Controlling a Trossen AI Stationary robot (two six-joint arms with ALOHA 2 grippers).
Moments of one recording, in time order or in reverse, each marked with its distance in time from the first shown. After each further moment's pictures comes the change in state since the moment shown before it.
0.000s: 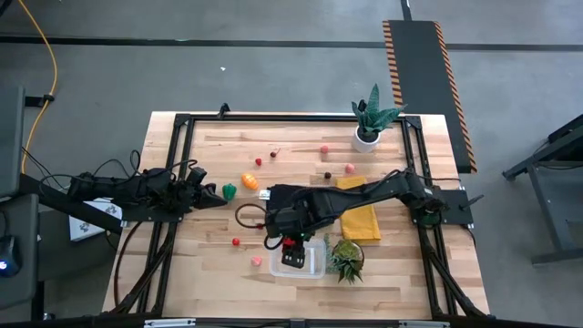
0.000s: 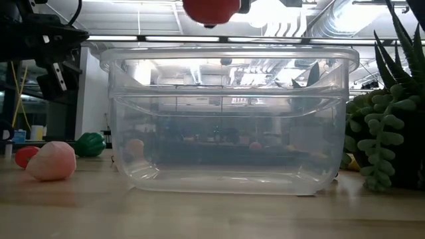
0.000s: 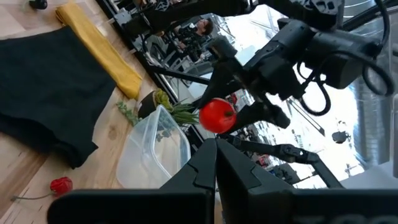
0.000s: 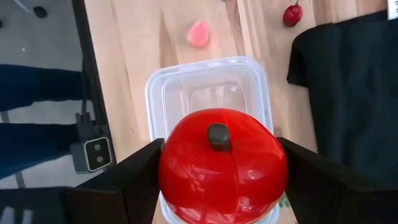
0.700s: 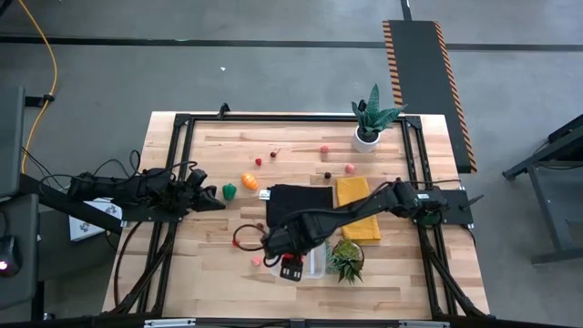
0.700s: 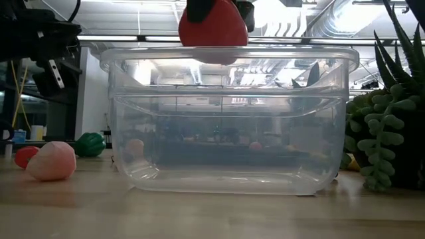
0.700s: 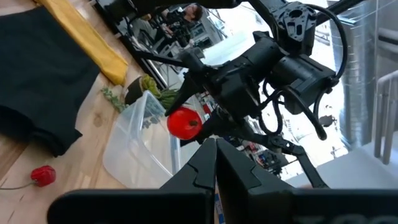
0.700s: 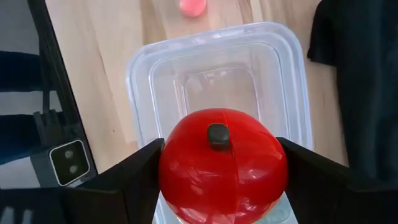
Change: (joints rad) left arm 0.000 0.000 0.000 0.012 0.078 -0.001; right arm 0.059 0.097 -0.001 0.007 0.065 0.084
